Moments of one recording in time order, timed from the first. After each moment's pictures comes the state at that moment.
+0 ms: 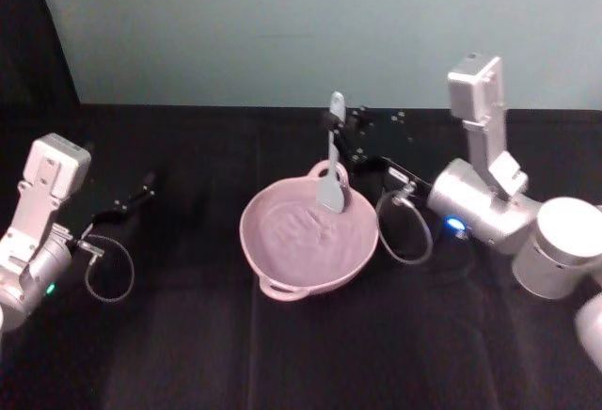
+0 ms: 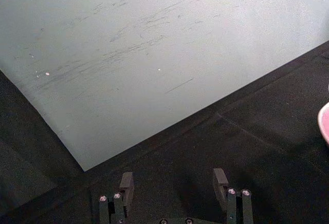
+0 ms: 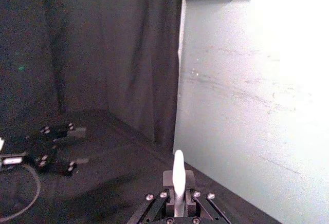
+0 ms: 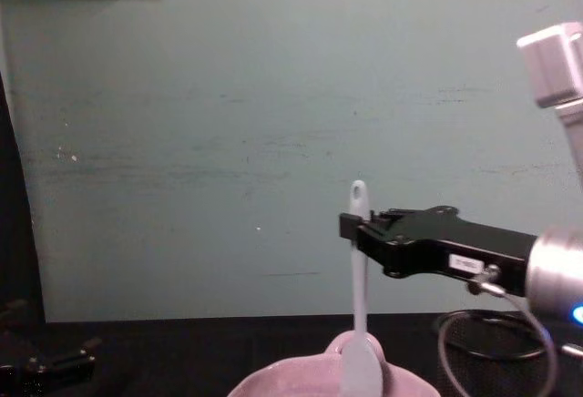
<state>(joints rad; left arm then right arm) -0.20 0.60 0.45 -1.41 -0.25 -0.12 0.03 0.43 0.33 -0.46 -1.31 0.36 -0.13 0.49</state>
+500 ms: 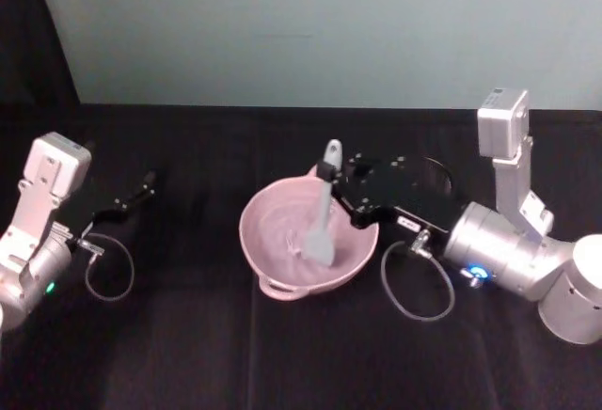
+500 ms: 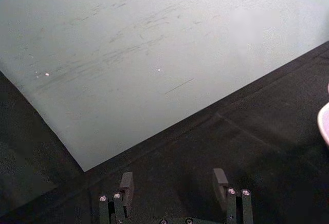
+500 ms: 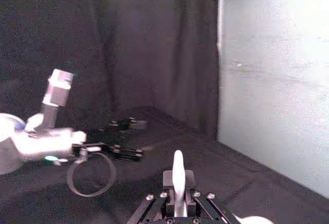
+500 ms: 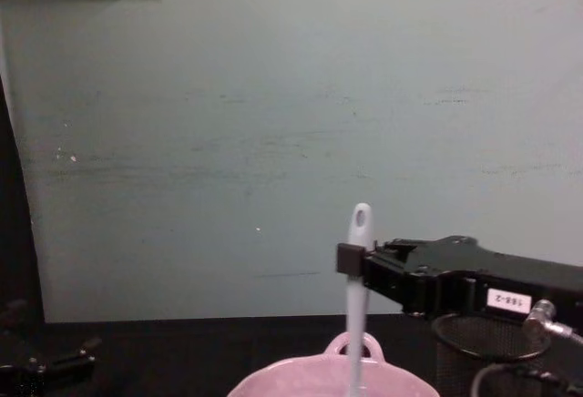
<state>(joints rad) -0.20 0.60 0.45 -1.41 -0.25 -0.12 0.03 0.28 0.44 -0.44 -1.53 0.47 -0.03 0.58</state>
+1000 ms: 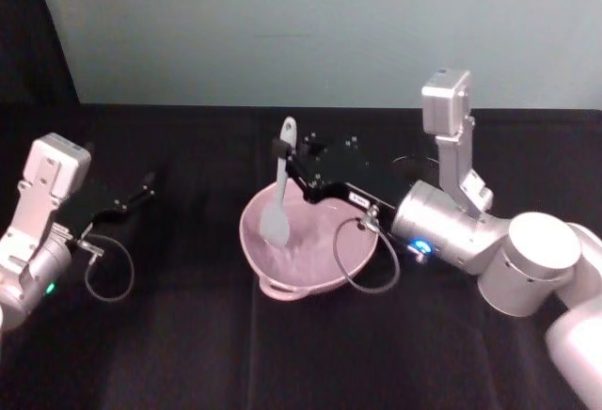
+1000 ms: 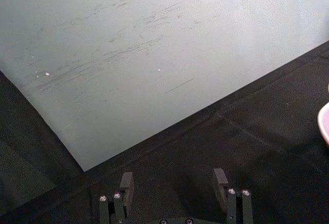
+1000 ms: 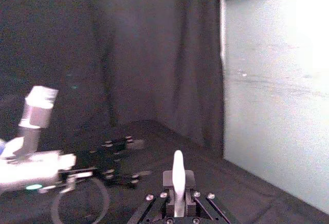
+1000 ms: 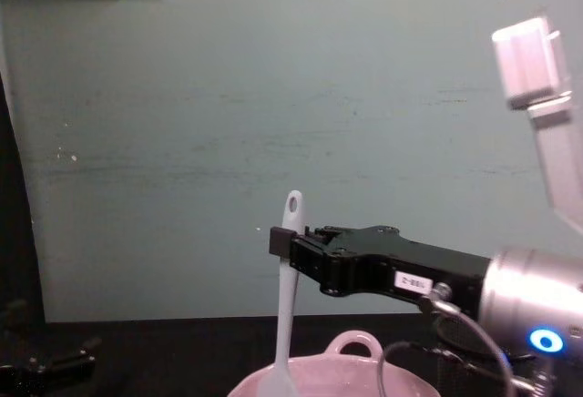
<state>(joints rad) -0.20 0.60 0.45 -1.41 -0.25 -0.12 0.03 0.40 0.31 -0.52 -1.36 0.48 -0.08 0.58</state>
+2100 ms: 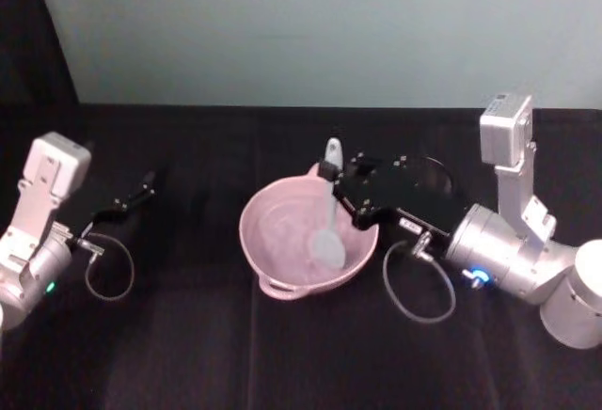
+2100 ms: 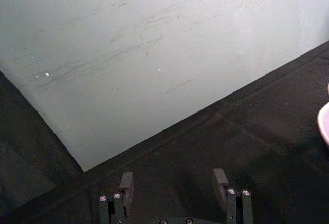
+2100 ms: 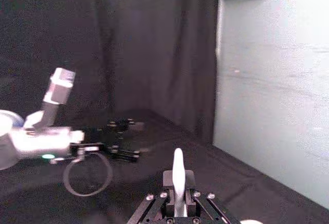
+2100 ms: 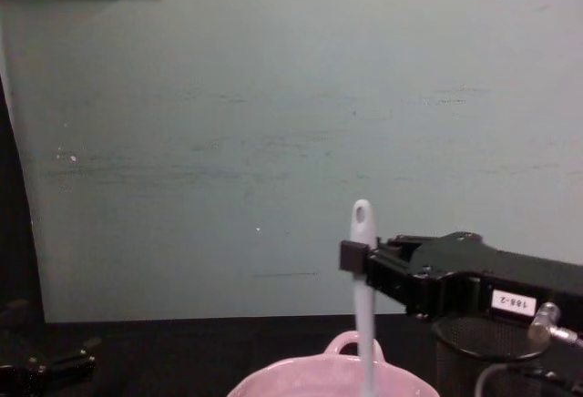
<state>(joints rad) -0.20 0.60 0.45 -1.41 -0.25 -0.12 0.03 0.26 0.44 -0.44 -1.54 0.45 -0.07 0.58</state>
